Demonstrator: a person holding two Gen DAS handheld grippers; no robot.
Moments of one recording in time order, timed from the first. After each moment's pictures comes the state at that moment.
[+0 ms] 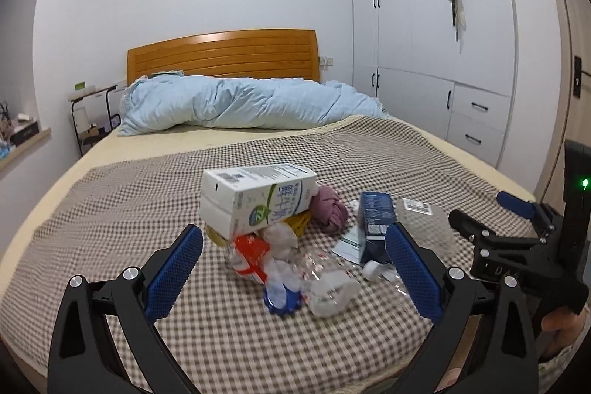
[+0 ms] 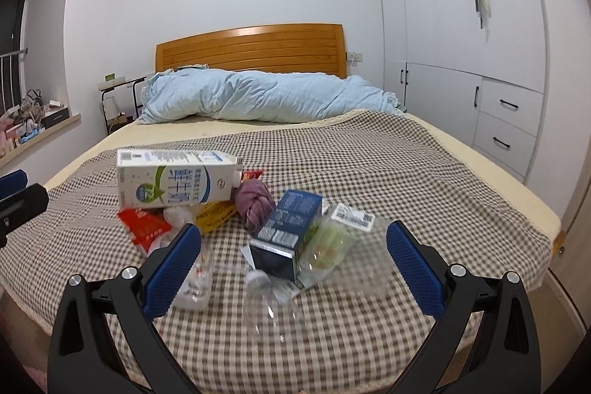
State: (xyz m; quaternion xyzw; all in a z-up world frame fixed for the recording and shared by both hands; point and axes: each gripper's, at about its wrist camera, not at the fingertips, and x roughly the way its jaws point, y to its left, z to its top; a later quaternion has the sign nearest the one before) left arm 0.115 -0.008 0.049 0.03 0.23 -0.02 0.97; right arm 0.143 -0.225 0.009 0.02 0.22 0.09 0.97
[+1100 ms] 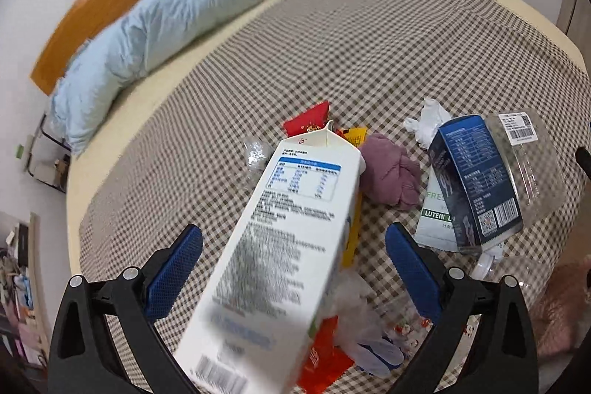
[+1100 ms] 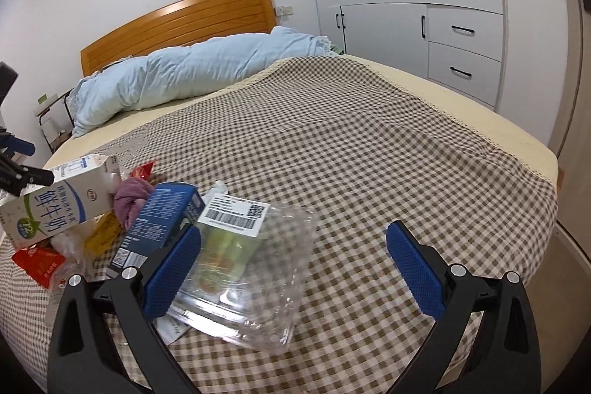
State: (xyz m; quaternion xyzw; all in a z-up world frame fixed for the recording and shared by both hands) left arm 0.398 -0.037 0.008 0.26 0.51 -0.08 0.82; right arm 0.244 -0.328 -0.060 0.09 0.31 -0.02 0.95
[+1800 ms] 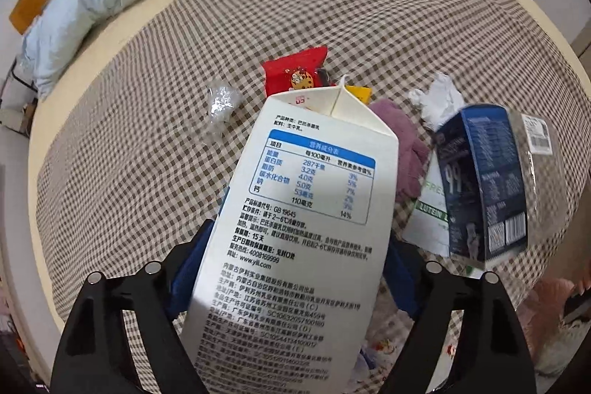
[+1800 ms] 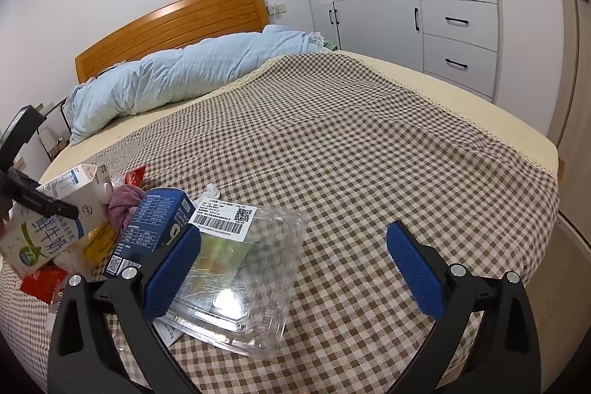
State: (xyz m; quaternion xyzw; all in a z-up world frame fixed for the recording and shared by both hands) left arm 0.409 -0.028 -0.040 0.18 0.59 -0.07 0.79; right arm 0.246 -0.342 -0.061 0.11 0.31 -0.02 0.95
